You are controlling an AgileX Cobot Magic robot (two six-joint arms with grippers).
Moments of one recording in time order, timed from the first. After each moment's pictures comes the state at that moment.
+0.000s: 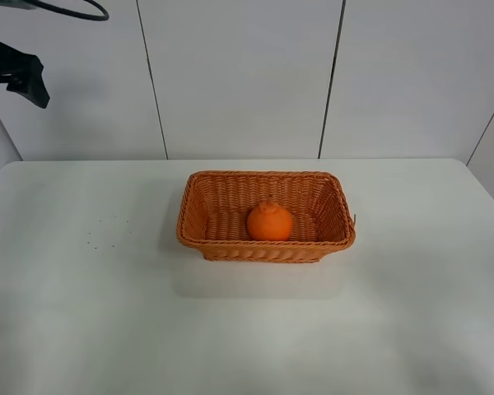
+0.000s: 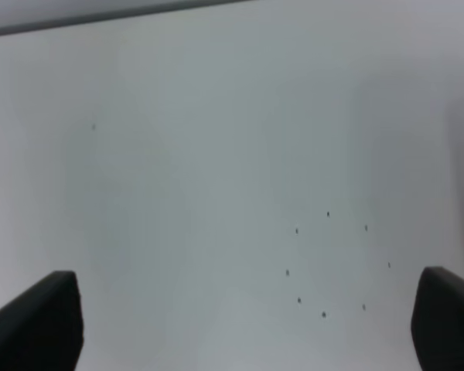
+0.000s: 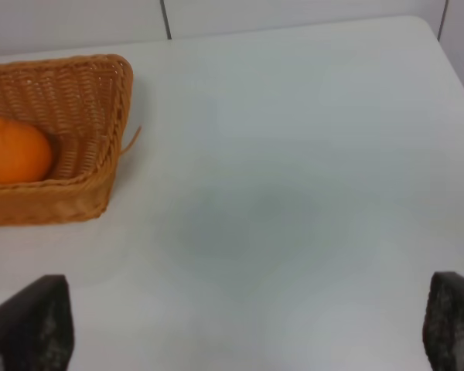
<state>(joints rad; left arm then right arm) 0.03 1.61 -1.58 0.10 0.91 0.11 0.02 0.01 -0.50 0.01 1.02 0.06</state>
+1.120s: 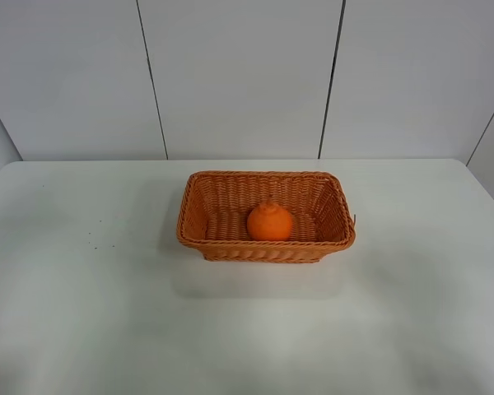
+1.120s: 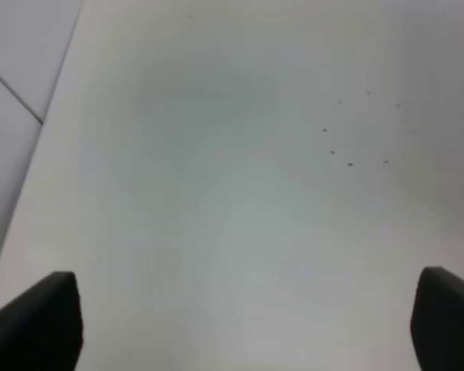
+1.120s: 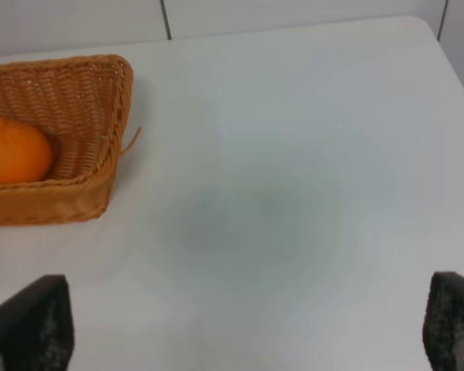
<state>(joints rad) 0.03 0.54 -0.77 0.20 0.90 -0.08 0.02 0.01 -0.50 0.01 1.02 0.06</state>
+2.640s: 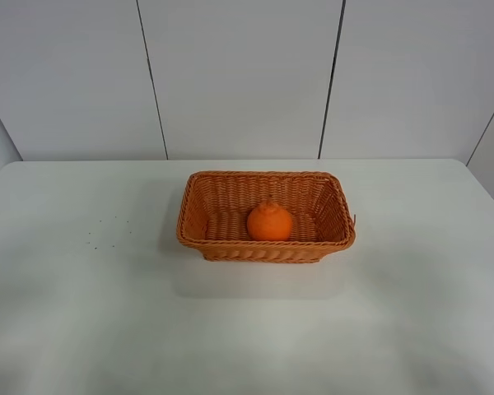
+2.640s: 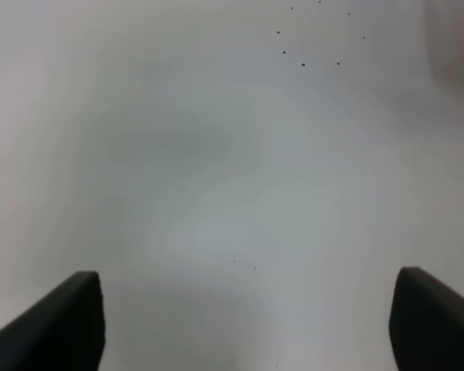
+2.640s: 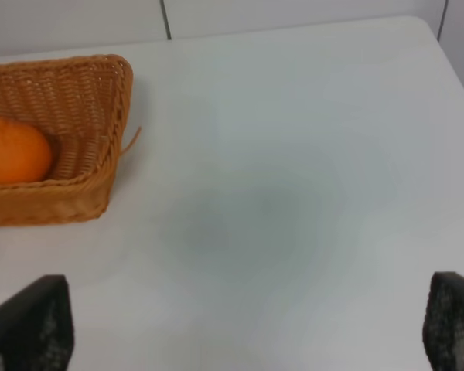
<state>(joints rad) 0.03 0.09 -0.50 0.12 1.06 -0.10 0.02 0.01 -0.50 0.01 1.02 0.06</state>
